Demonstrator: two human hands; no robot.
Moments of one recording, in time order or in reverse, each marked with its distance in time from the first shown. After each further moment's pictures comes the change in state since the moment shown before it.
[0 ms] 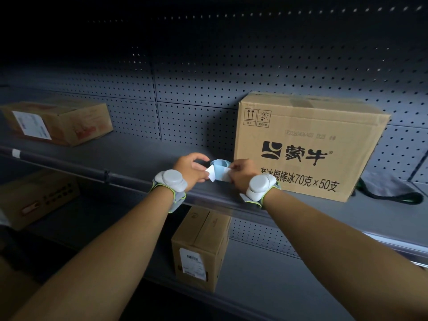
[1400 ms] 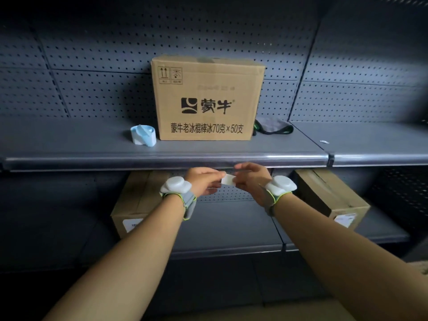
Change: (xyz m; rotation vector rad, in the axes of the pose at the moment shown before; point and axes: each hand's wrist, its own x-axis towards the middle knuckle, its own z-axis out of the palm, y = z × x) left_hand -0.136 0.010 0.170 -0.385 -0.491 -0.262; right_hand -0.209 0.104 -0.082 0.736 0.351 0.455
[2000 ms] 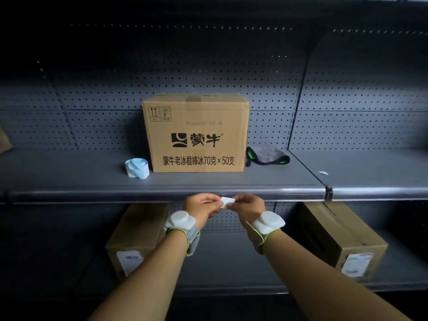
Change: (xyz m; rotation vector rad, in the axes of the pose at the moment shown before) left_hand 0.019 0.004 0.046 0.071 0.237 0.185; right_hand 0.035 0.007 -0.024 -0.099 0.075 -0.046
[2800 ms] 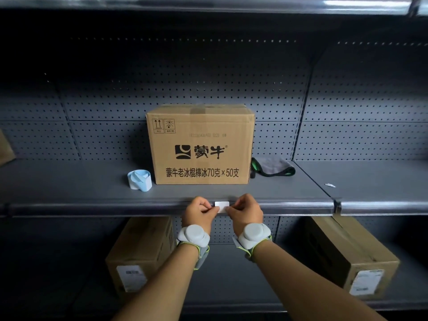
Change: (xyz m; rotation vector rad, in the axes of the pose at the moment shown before) left_hand 0.019 -0.005 0.000 0.263 0.287 0.259; right_hand 0.007 -0.010 0.026 -0.264 0.196 -0.267
